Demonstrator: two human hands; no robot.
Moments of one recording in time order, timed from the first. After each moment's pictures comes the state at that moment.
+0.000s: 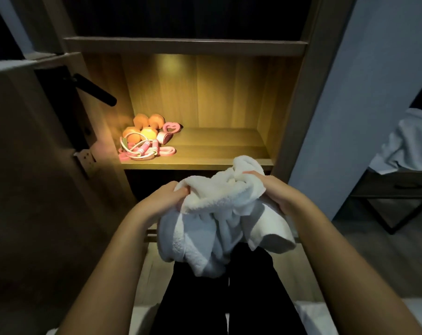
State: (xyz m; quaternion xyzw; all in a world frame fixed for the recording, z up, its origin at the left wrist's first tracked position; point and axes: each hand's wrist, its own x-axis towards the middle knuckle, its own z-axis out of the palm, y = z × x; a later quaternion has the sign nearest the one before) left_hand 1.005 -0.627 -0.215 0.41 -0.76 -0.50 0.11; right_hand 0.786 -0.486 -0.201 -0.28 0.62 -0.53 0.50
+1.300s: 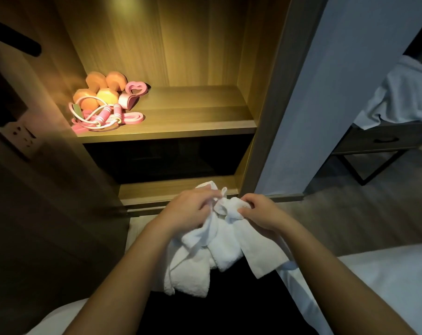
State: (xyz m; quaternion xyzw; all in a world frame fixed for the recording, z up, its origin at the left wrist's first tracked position) left_hand 0.938 -0.600 -0.327 0.19 -0.94 -0.30 0.03; right_hand 0.774 -0.455 -0.343 -0.35 0.81 -0.30 0.35
